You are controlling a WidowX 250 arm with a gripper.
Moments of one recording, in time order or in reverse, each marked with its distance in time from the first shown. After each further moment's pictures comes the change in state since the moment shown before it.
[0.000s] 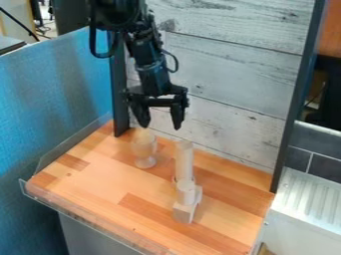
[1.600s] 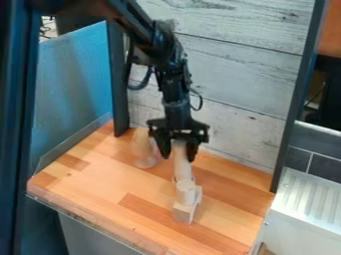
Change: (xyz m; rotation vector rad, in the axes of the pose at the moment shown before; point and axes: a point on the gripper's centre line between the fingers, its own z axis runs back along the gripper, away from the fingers) arm -0.014 -0.018 -0.064 0.067 0.075 0.011
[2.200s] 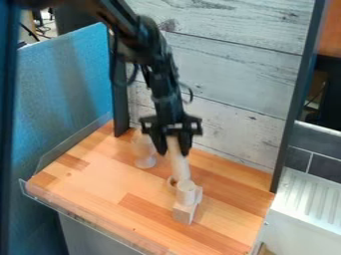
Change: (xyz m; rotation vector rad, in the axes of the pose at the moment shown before) arm -0.006 0.004 0.037 -0.093 -0.036 0.010
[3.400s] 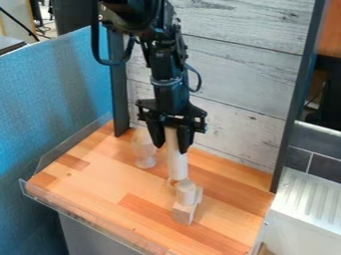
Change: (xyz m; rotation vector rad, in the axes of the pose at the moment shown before) arm -0.042 -0.020 0.042 0.088 0.006 -0.167
